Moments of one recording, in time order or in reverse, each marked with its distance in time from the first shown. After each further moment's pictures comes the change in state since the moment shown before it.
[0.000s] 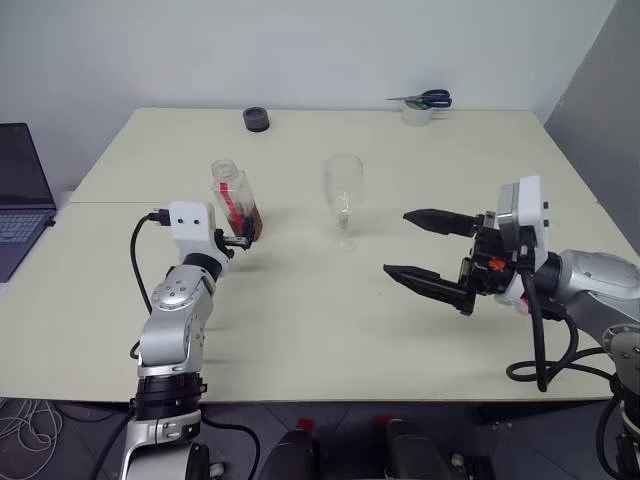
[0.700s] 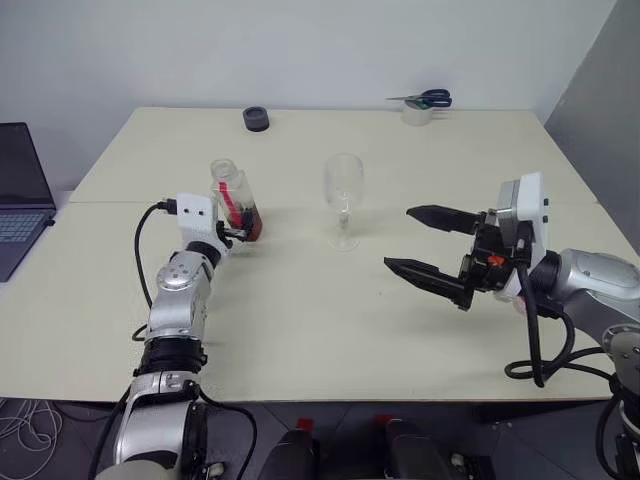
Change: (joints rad) left arm -0.225 0.055 -0.009 0.547 0.056 -0.317 -0.122; right arm 0.000 0.005 0.000 0.001 0.010 0.003 -0.047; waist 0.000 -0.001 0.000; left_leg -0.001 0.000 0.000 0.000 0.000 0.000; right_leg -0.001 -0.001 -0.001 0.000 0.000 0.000
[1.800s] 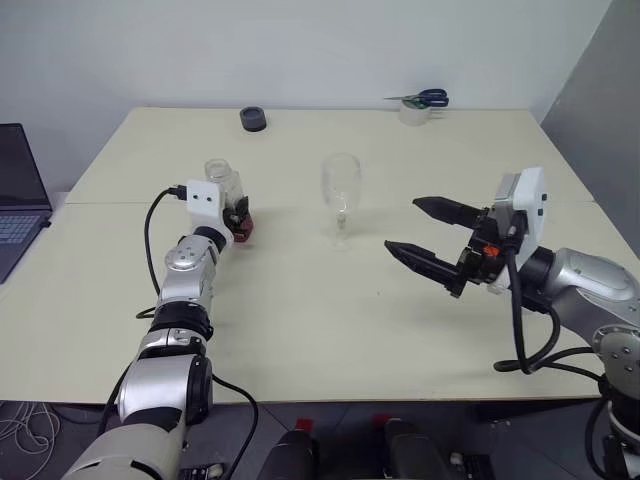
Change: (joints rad) left arm -0.192 0.029 -0.019 0.363 0.051 -0.180 -0.017; right arm -0.021 0.112 0.047 0.028 -0.127 -0.044 -0.176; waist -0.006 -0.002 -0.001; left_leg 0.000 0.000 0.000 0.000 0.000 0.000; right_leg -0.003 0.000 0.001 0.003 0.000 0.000
